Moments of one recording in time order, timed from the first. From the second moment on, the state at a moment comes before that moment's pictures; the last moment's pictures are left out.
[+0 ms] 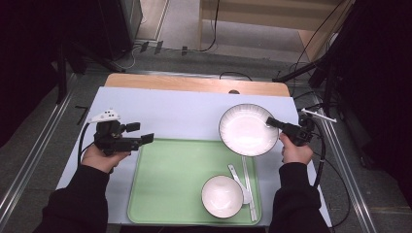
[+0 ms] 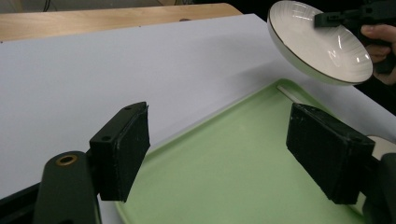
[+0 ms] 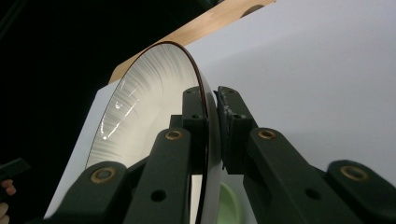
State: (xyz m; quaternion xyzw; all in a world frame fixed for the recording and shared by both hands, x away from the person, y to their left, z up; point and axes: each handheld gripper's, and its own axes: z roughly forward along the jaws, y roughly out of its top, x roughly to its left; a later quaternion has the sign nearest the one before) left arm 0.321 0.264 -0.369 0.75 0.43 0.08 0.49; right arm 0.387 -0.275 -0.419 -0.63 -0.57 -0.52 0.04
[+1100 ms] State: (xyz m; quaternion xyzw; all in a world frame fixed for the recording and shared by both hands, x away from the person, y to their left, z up) left arm 0.342 0.183 -0.372 0.76 0.42 0.07 0.49; right arm 0.390 -0.207 -0.414 -0.59 -0.62 -0.51 0.09
